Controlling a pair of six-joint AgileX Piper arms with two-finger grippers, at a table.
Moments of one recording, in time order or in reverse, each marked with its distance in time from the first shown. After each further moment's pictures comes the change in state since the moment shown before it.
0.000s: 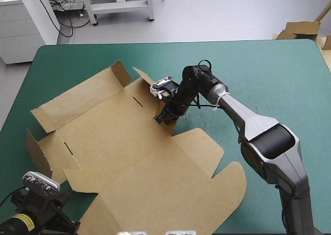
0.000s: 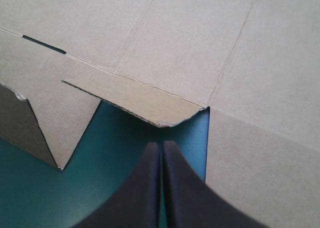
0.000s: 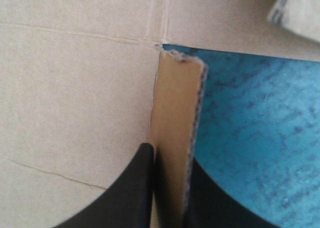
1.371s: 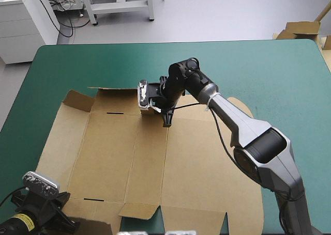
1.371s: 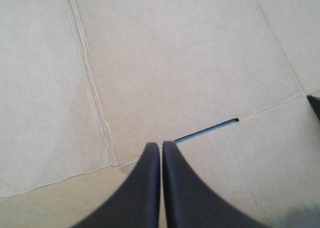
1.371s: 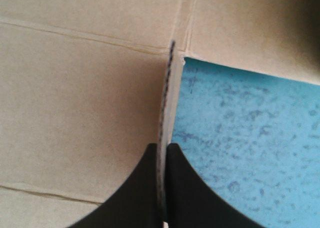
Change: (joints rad) left arm 0.000 0.000 0.000 0.000 0.000 0.000; right arm 0.086 0.015 -0.168 -0.121 0.001 -0.736
